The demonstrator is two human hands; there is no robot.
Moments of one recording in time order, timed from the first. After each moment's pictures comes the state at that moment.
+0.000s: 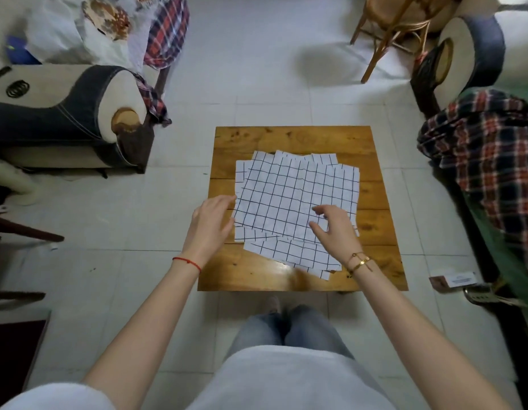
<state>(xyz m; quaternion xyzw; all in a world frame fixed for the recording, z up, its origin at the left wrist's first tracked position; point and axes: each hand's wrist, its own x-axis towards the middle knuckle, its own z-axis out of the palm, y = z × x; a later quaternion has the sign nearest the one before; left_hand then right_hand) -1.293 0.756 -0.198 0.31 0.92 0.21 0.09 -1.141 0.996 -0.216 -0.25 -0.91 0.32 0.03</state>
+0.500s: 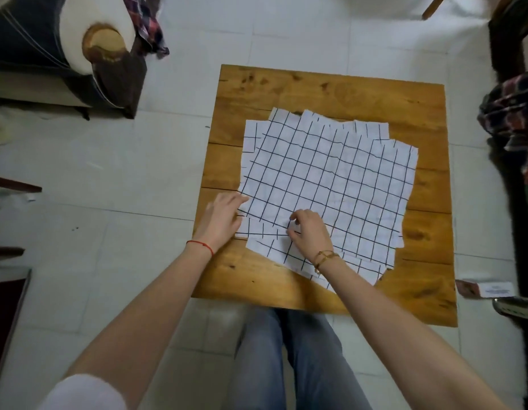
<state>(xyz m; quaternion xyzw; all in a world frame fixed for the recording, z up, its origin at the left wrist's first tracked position) -1.380 0.789 -0.413 0.31 0.92 0.16 0.20 -1.257 0.983 -0.437 -0.20 -0.93 0.29 -0.12</state>
